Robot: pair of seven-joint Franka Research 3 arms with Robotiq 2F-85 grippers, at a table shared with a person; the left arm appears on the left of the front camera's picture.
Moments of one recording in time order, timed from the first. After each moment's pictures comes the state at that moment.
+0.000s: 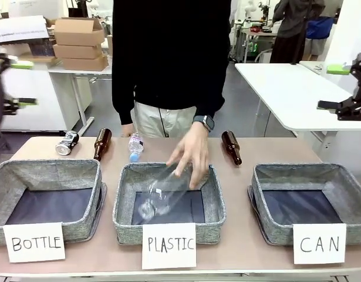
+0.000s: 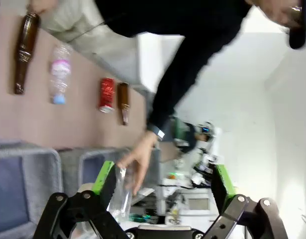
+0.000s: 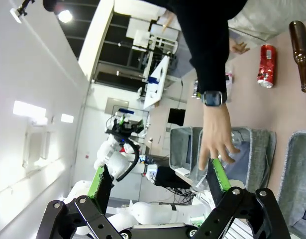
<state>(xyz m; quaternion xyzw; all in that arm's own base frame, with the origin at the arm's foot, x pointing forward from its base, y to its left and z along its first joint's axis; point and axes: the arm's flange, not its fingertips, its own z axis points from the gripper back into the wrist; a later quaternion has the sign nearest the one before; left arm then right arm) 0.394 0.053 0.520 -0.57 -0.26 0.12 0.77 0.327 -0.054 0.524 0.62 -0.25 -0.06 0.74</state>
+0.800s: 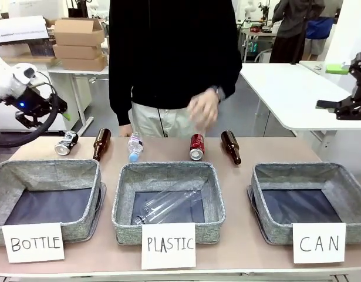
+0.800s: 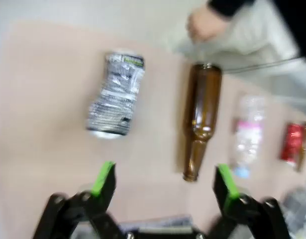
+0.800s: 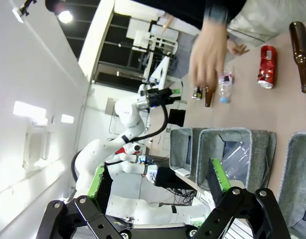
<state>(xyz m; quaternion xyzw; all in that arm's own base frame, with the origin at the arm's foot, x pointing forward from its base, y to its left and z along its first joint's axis) 0.603 0.045 0.405 -0.21 -0.16 0.09 0.96 0.328 -0.054 0.524 0.62 -0.25 -0.06 0.74</state>
